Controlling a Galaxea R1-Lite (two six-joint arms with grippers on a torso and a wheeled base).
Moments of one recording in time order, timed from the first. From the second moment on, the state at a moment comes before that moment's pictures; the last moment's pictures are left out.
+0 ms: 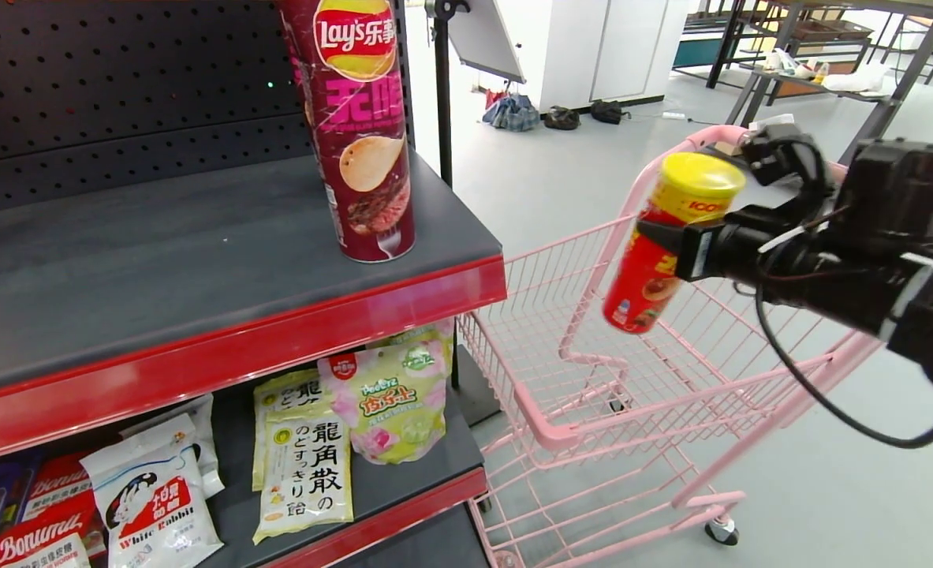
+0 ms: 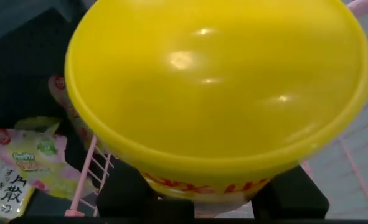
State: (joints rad) left arm 0.00 0.00 0.00 0.00 0.01 0.00; right arm 0.31 1.63 -0.91 -0.64 0.04 -0.03
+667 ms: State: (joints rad) left arm 0.00 0.00 0.00 0.00 0.01 0.00; right arm 0.07 0.71 -0.56 0.12 -0.13 -0.13
